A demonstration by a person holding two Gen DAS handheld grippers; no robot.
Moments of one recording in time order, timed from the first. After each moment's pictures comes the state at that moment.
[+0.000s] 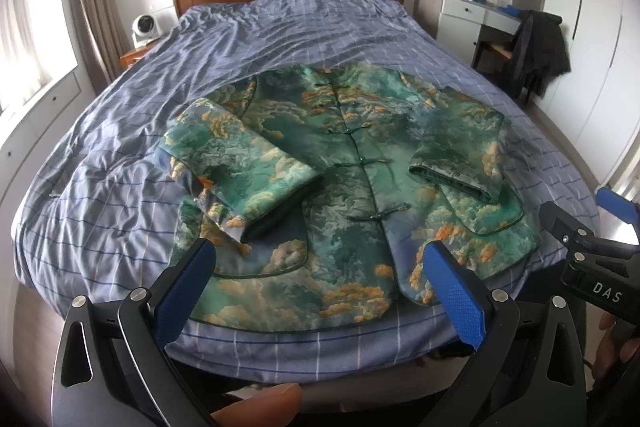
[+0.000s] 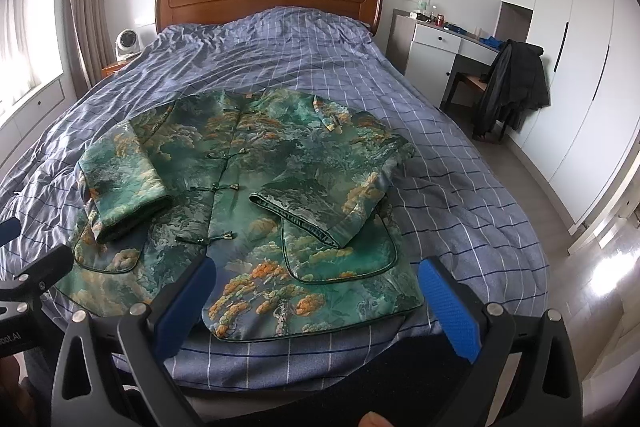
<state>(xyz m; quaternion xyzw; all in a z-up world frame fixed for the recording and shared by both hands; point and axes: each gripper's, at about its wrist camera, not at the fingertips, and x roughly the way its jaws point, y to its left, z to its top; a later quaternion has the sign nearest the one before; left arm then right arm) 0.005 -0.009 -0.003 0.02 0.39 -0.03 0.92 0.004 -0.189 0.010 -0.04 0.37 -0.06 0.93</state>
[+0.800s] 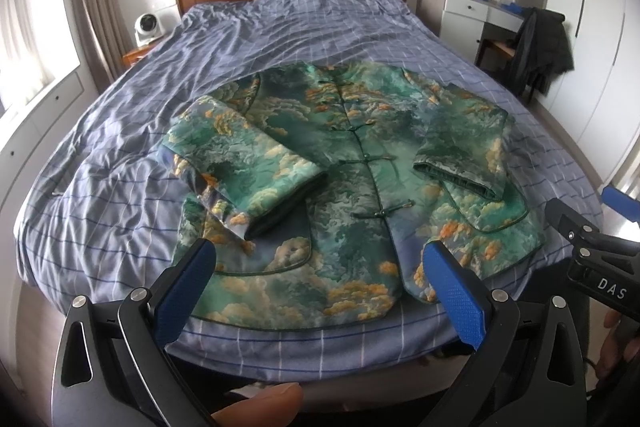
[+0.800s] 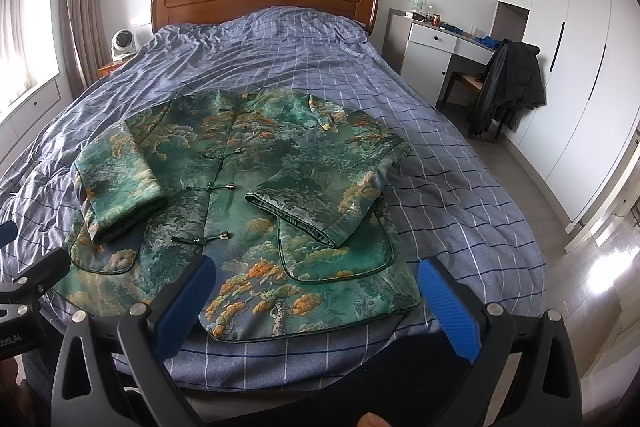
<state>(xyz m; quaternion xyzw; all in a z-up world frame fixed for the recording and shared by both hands) 0.007 -0.003 -0.007 0.01 0.40 -0.03 0.92 0.006 -0.190 0.009 -0.04 0.37 -0.07 0.93</state>
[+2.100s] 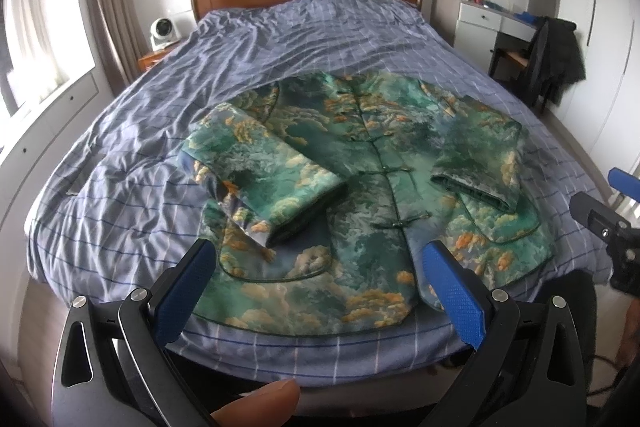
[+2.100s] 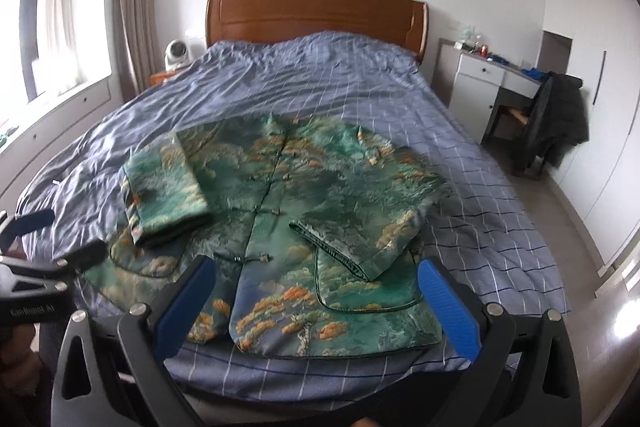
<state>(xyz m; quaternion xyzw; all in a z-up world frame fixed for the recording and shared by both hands) 0.004 0.011 0.002 0.01 0.38 0.00 0.92 0.004 -0.189 0.033 -0.06 0.34 0.04 0.94</state>
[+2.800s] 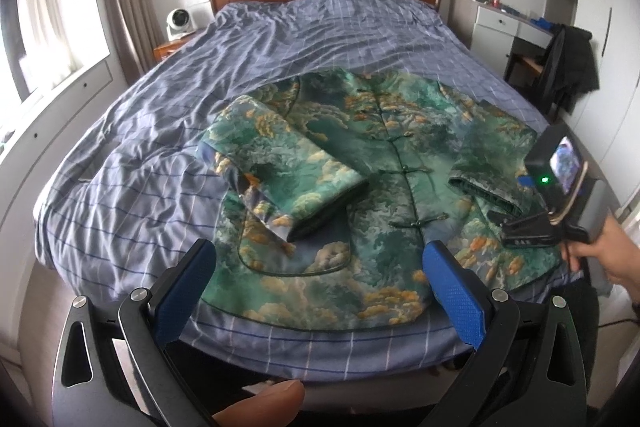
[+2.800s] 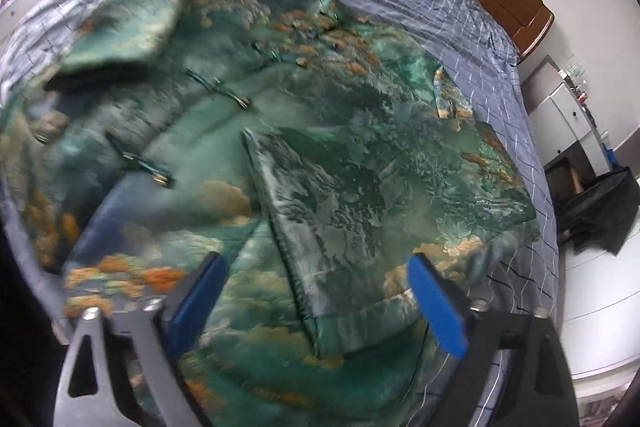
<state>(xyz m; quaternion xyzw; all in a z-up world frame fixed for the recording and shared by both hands) 0.002 0.026 0.003 0.00 0.39 0.03 0.92 0.154 -0.199 -0.112 -0.28 0.45 0.13 0.84</state>
